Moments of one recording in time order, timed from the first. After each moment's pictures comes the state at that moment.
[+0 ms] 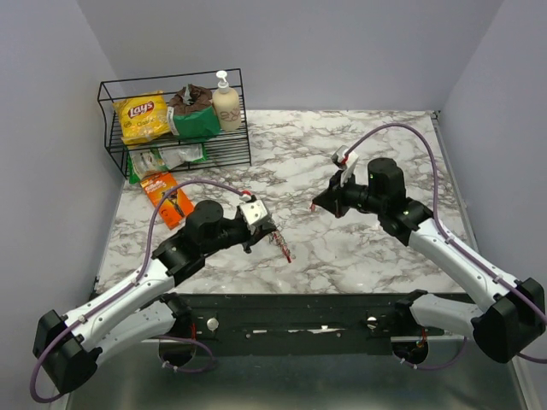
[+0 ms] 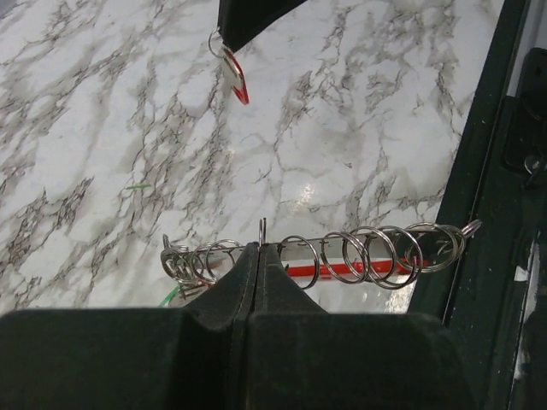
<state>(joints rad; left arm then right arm) -0.76 0.83 0.61 -0.03 0.36 0.13 0.52 1.13 0.88 -0.15 -0.44 0.04</state>
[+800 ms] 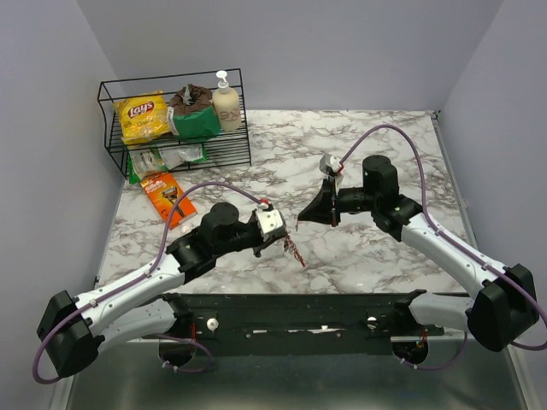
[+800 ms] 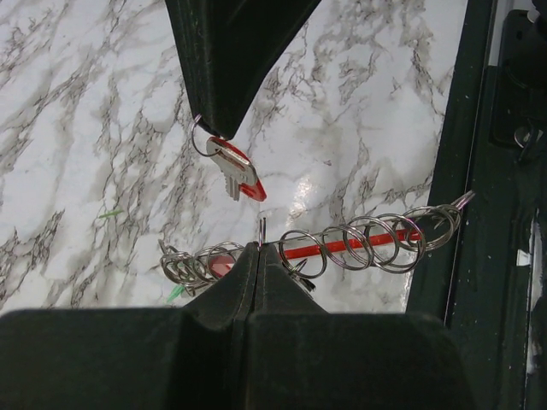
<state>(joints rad) -0.85 0.93 0.61 0.04 0.36 0.20 0.52 1.21 0.86 0.00 -0.96 -0.01</state>
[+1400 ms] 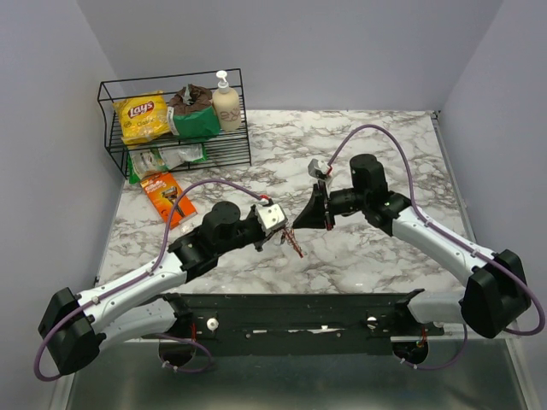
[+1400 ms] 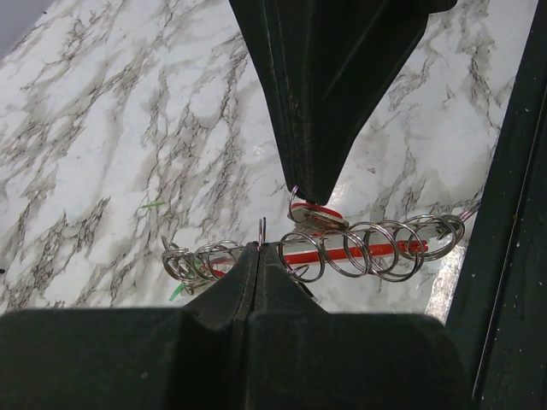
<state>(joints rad) -0.86 0.96 0.62 0.07 0.23 0.21 0.56 1.29 0.90 -0.05 -1.05 -0.03</state>
